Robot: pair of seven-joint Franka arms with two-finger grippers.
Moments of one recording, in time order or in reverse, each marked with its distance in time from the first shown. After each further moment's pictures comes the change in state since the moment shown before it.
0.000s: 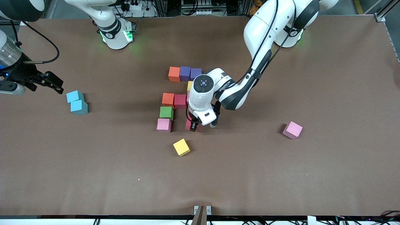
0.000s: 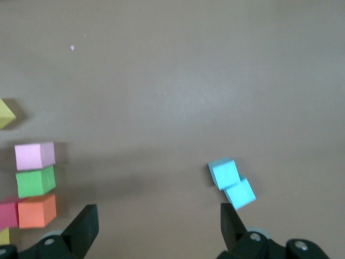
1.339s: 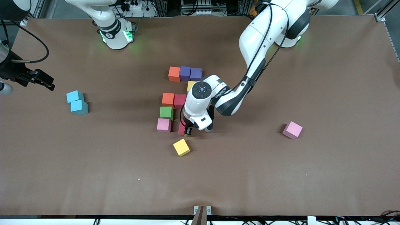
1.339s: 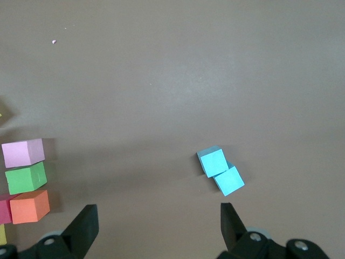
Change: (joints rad) left arm -0.020 0.139 -0.007 0.180 -0.038 0.037 -0.108; right arm -0.036 0.017 -0.008 0.037 0.000 -0.043 -0.008
